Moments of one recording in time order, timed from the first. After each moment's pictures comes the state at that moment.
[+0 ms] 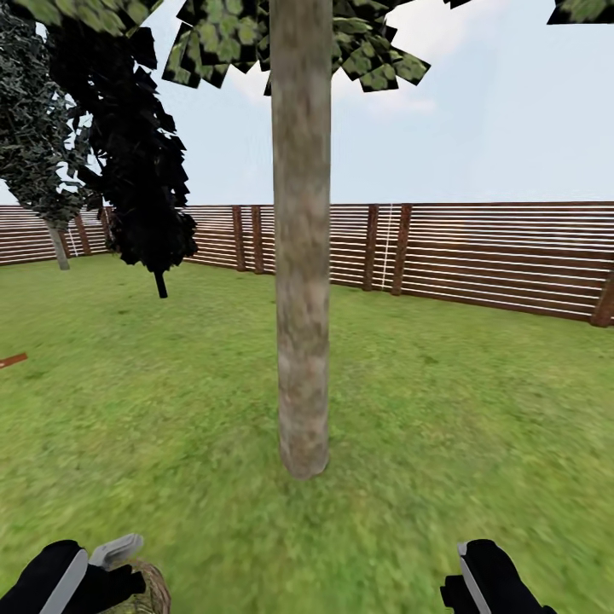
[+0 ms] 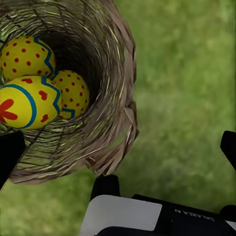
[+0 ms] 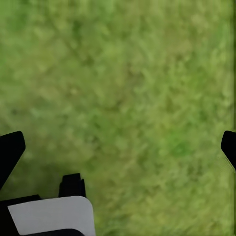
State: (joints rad) left arm -0.29 0.29 0.10 -0.87 0.39 0.97 0.01; right arm -0.26 -0.09 -0.04 -0.97 0.04 0.99 -0.10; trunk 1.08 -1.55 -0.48
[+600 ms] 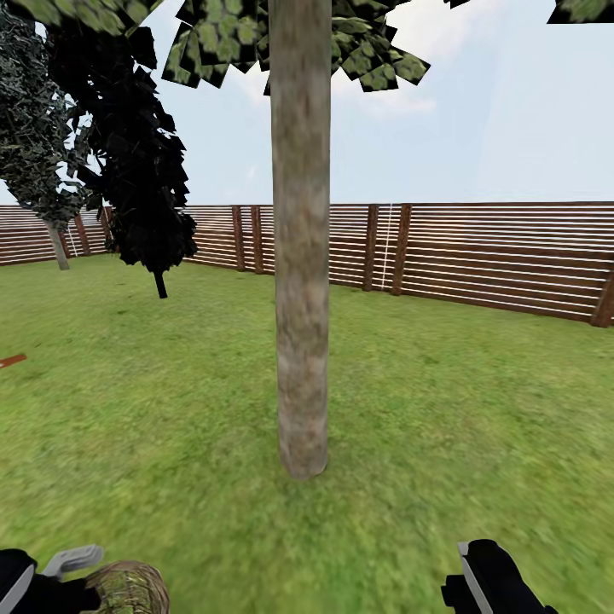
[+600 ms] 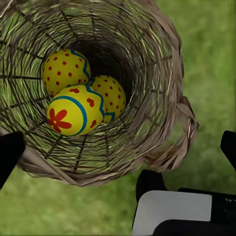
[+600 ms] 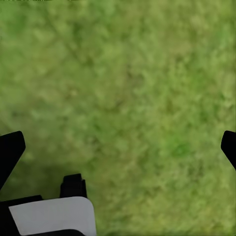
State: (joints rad) left arm -0.29 0.49 -0.03 -0.79 0.29 0.89 -0.27; right arm -0.26 -0.09 -0.04 -0.97 0.03 0.98 -0.10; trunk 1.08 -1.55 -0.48
